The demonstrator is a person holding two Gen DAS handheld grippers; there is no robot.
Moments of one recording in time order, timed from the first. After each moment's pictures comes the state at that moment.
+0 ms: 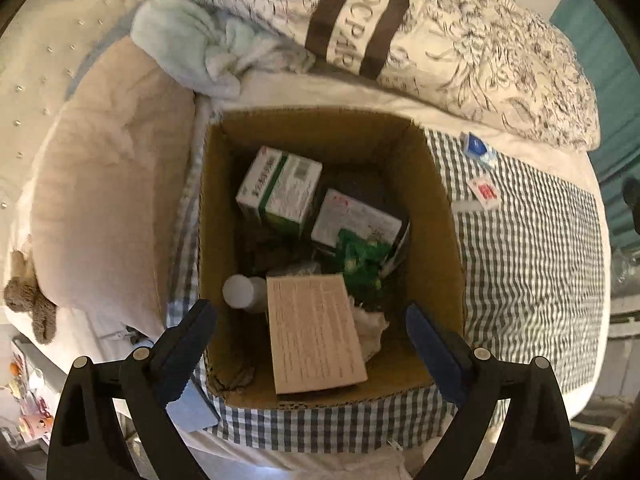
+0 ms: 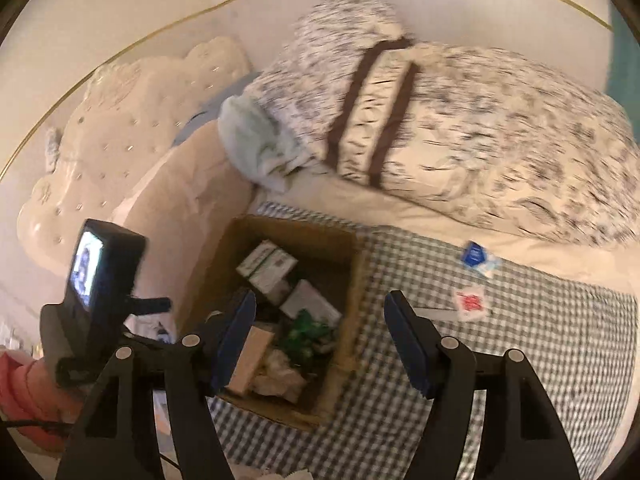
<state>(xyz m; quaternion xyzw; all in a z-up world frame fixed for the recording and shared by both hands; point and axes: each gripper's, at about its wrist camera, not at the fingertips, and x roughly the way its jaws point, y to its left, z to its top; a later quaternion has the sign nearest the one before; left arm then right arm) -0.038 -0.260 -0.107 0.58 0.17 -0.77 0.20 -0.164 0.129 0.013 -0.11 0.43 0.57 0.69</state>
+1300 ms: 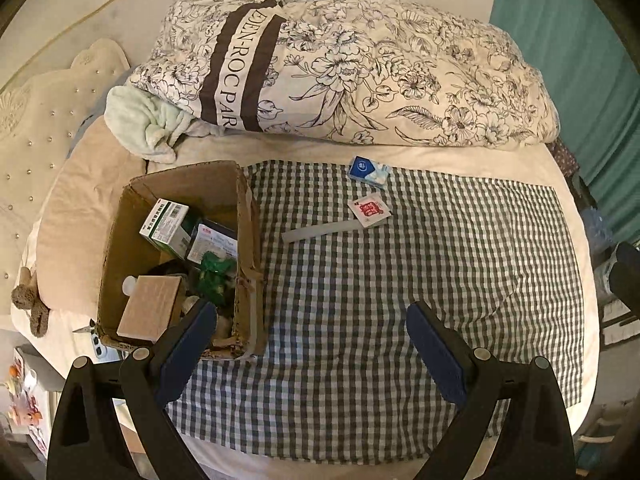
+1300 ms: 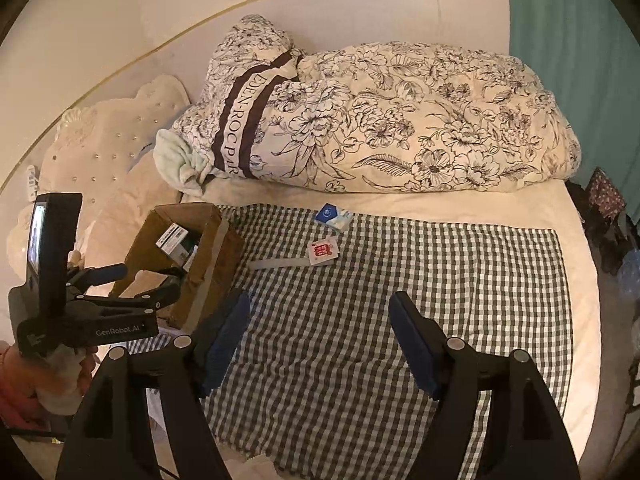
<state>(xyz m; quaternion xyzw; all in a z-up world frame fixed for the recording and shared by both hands) -0.096 -0.035 -0.055 0.51 0.14 -0.81 0.25 -0.035 -0.099 -0.021 -0.06 0.43 0.51 0.74</state>
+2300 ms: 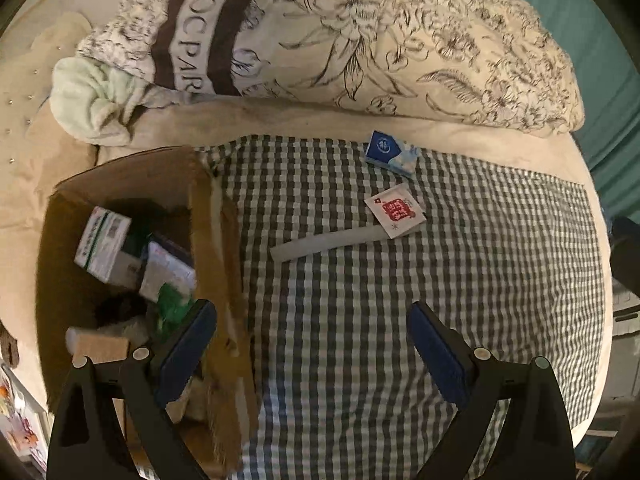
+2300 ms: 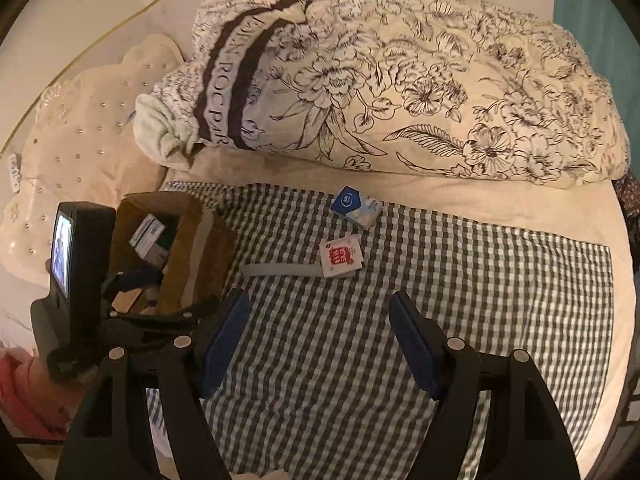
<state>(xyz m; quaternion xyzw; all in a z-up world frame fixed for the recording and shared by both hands) -0.186 -0.123 -0.169 0.56 0.19 -0.77 0.22 0.016 0.058 -0.089 -0.09 0.51 0.49 0.70</state>
